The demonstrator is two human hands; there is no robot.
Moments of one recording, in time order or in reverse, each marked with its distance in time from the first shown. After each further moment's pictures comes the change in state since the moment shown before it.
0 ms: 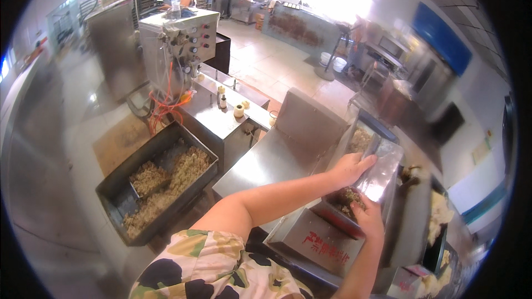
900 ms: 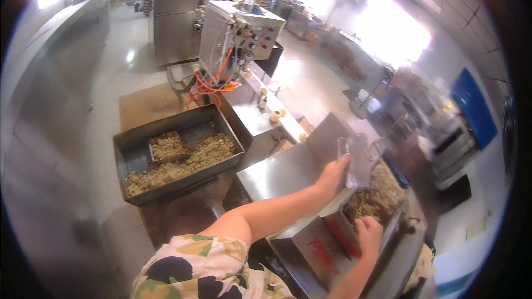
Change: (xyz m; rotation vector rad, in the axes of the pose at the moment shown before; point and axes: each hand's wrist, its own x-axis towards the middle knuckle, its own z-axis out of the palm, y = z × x) left_hand -0.092 0.010 -0.043 -0.989 0.384 0.046; right_hand -0.027 -0.010 0.003 -0.215 0.039 -0.045
